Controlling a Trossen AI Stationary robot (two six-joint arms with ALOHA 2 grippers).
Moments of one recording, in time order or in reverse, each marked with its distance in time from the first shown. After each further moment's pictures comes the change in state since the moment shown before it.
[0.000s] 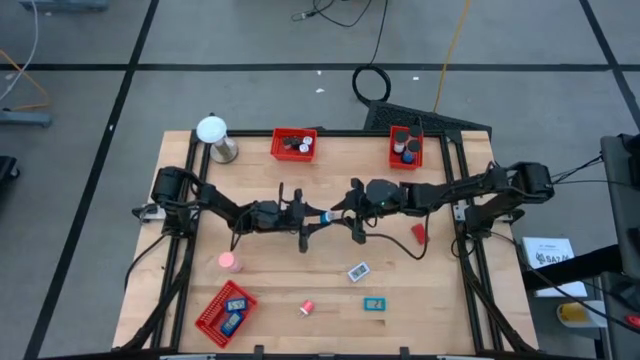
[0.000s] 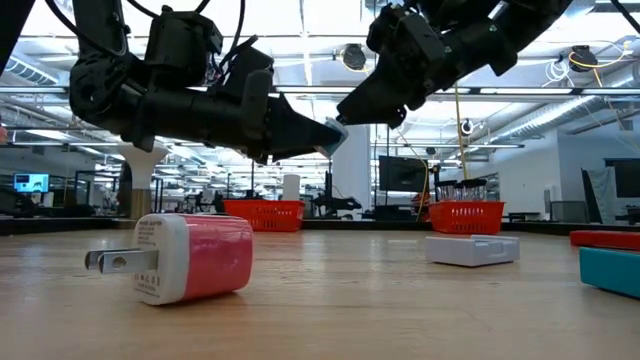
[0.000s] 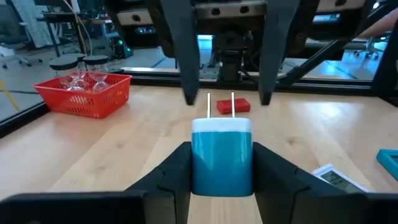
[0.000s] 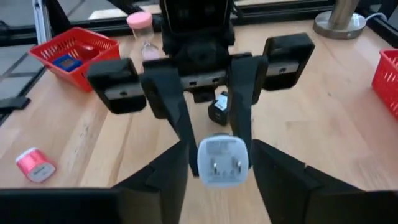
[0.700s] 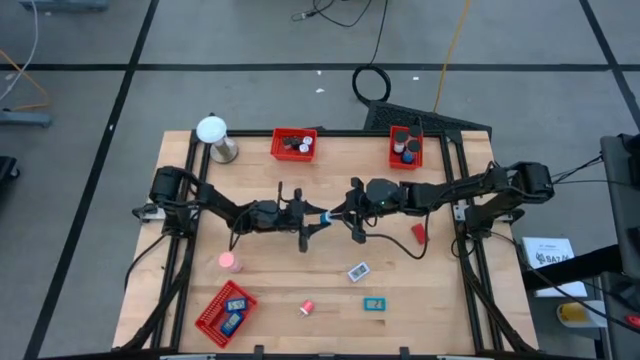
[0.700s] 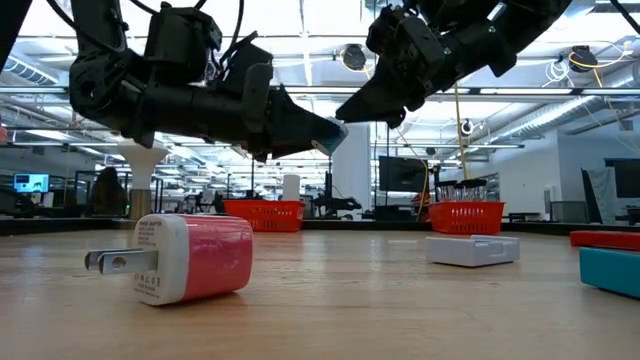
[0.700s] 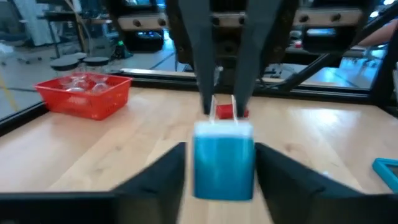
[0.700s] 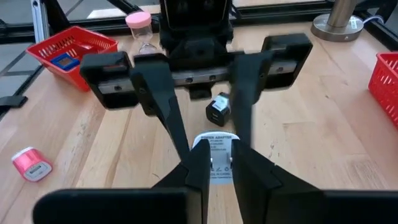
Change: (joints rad) left arm 0.001 -0.024 0.001 -0.018 -0.011 -0.026; right arm -0.006 0.000 0.000 0.001 0.000 -0.013
